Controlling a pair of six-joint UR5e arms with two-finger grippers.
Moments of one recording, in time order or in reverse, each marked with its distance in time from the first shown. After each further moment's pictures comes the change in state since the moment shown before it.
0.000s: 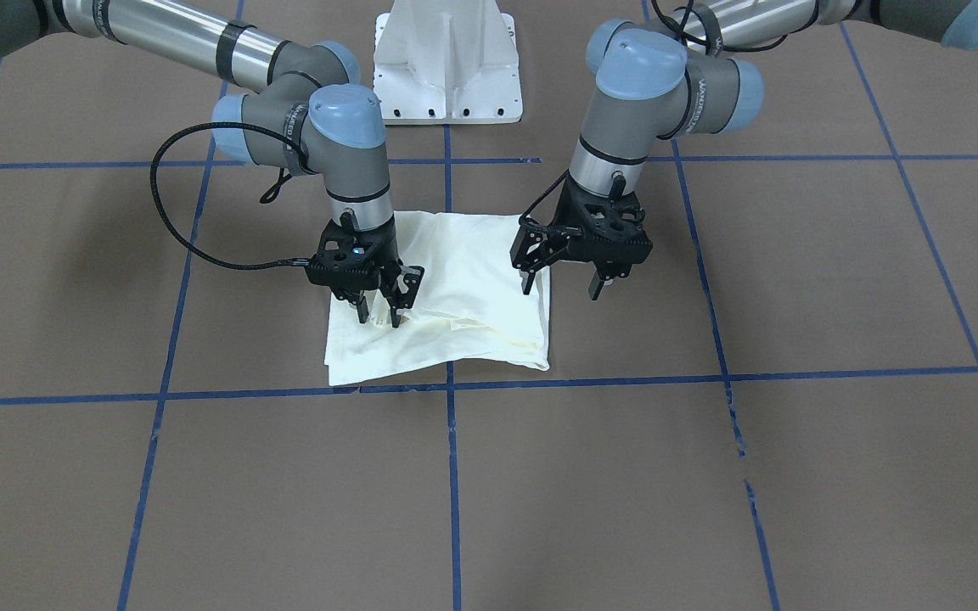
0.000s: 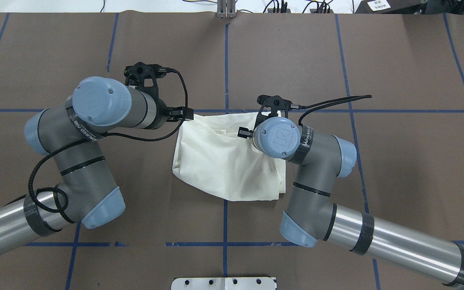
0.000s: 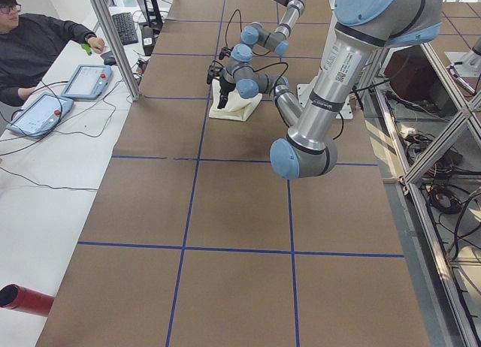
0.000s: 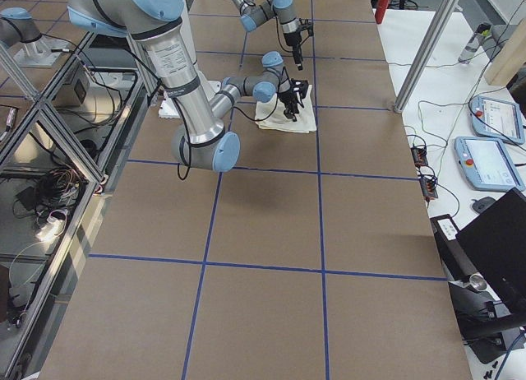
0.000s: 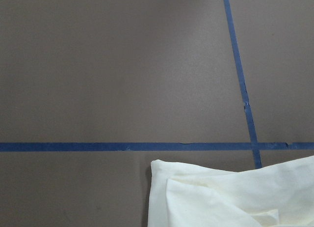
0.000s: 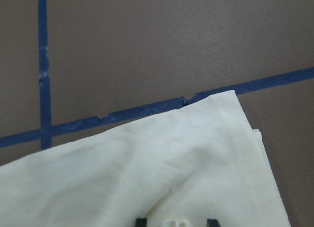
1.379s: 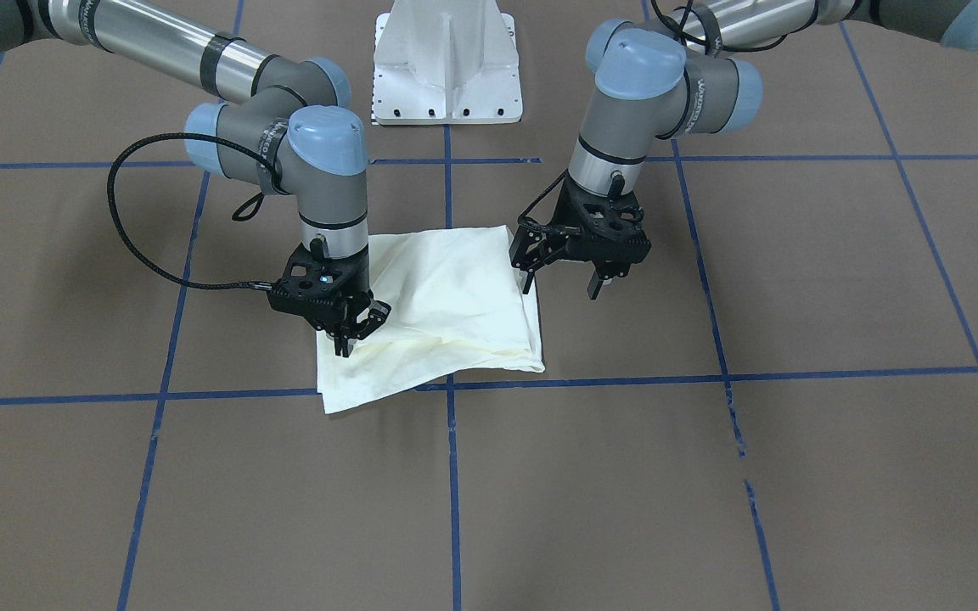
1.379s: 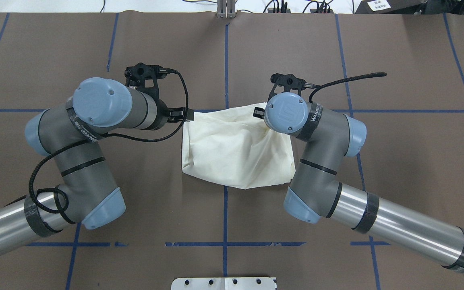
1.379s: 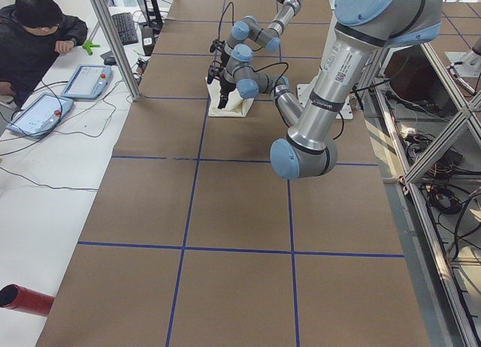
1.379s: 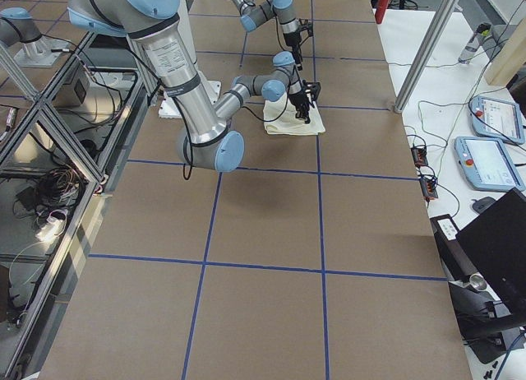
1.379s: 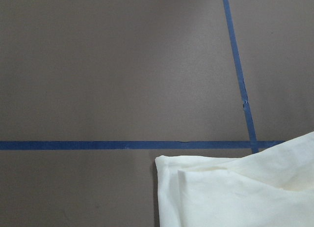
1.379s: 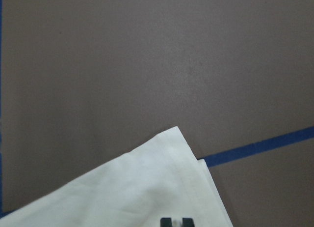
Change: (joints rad) left arm 0.004 0.000 0.000 -0.007 0.000 -0.001; right arm 0.091 0.020 -0.014 -0.079 0.002 -0.030
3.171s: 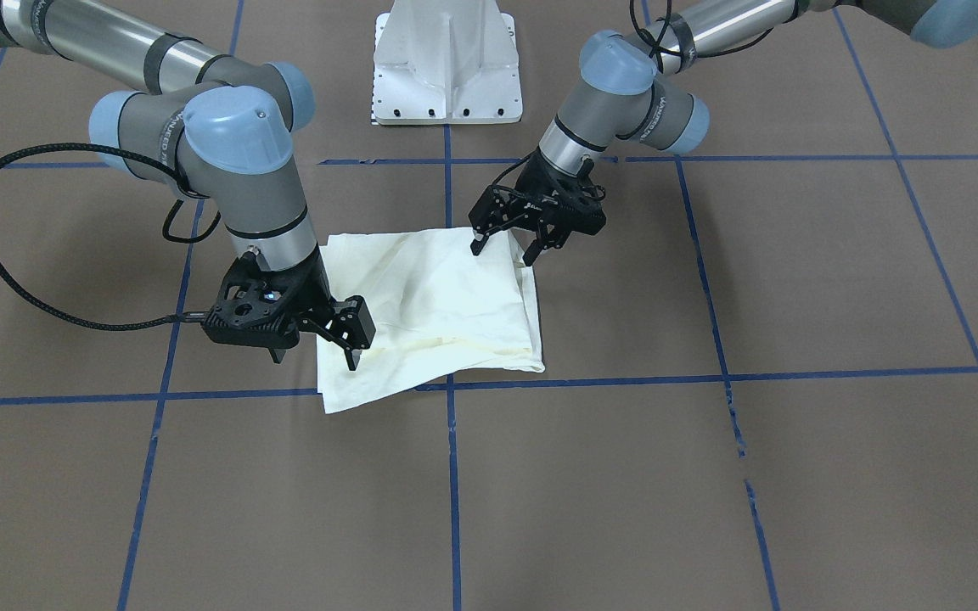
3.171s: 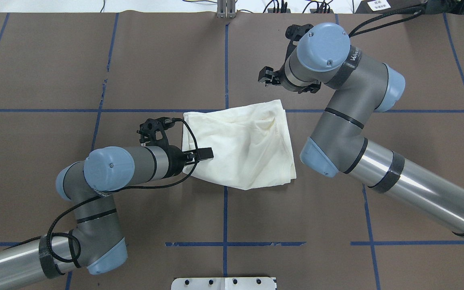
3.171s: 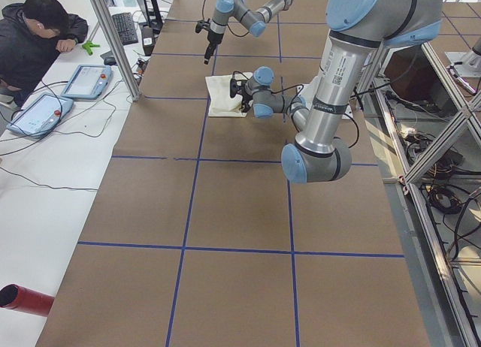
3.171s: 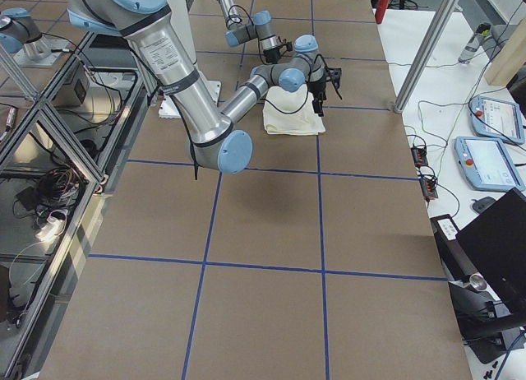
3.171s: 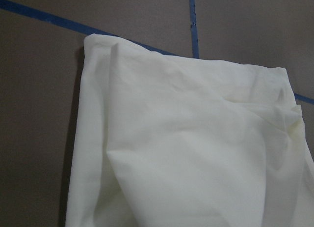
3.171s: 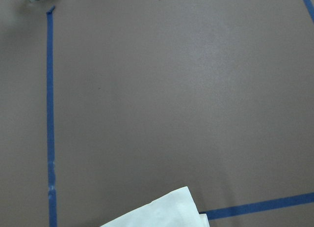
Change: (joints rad) left arm 0.180 0.074 0.111 -0.459 0.101 -0.311; right arm 0.167 0.012 0.060 0.002 0.237 -0.168
